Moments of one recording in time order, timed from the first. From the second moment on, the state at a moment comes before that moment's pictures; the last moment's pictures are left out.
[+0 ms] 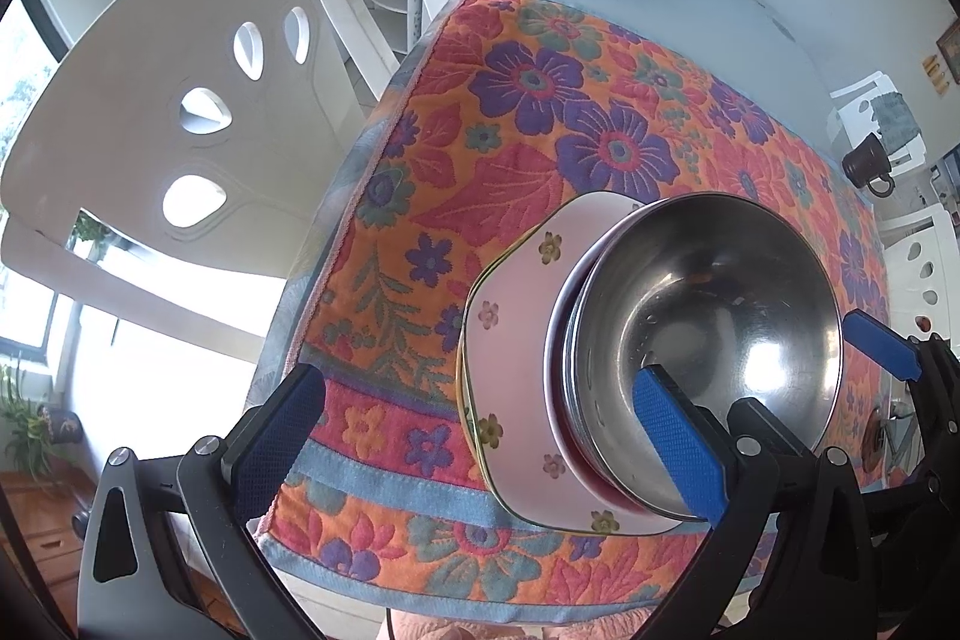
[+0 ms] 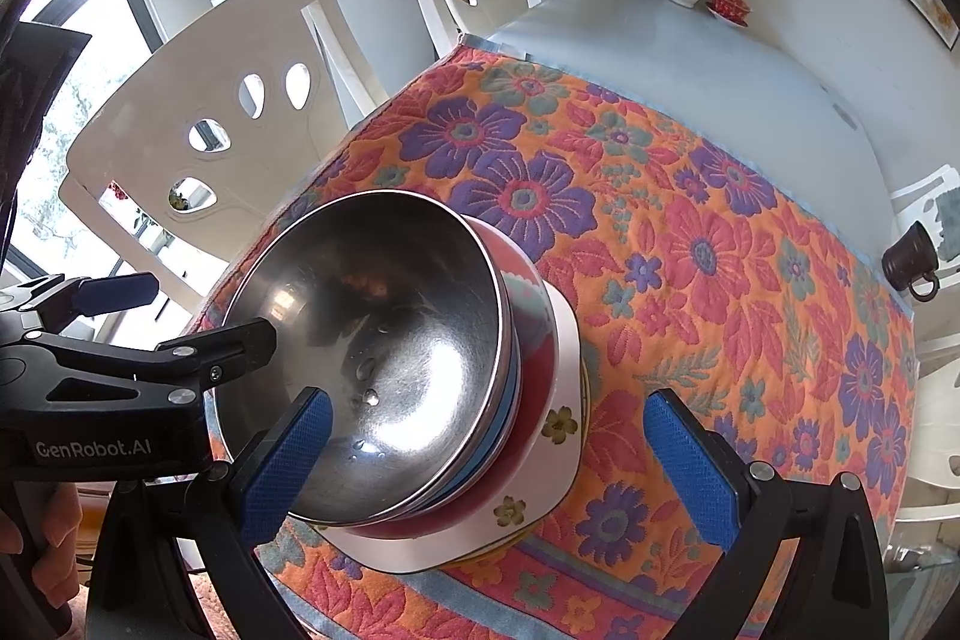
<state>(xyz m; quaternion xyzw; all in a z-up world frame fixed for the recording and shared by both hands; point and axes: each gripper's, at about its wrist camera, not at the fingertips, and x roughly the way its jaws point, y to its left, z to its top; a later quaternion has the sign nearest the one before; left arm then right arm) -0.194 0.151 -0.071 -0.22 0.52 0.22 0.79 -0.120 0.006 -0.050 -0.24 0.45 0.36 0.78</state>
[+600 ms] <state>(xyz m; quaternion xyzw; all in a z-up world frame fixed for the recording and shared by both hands) -0.194 0.151 -0.071 -0.23 0.52 0.22 0.79 -0.121 0.006 -0.049 -0.24 0.45 0.36 0.78</state>
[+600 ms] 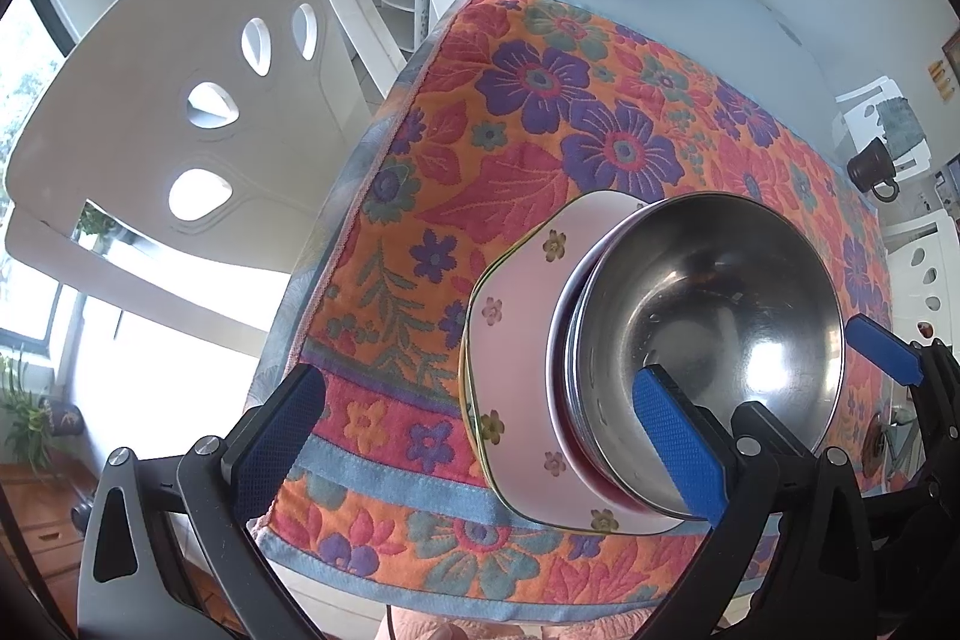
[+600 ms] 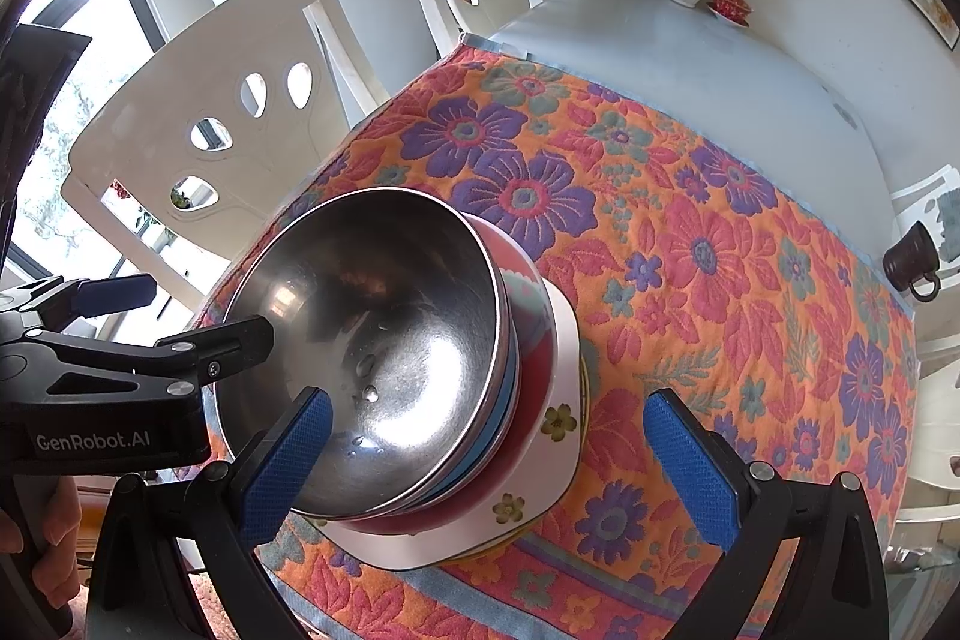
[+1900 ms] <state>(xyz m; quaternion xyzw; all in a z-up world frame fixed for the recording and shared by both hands) -0.194 0.144 -0.063 -0.23 0.51 0.25 0.79 -0.117 -0.001 -0.047 -0.24 0.46 0.38 0.77</state>
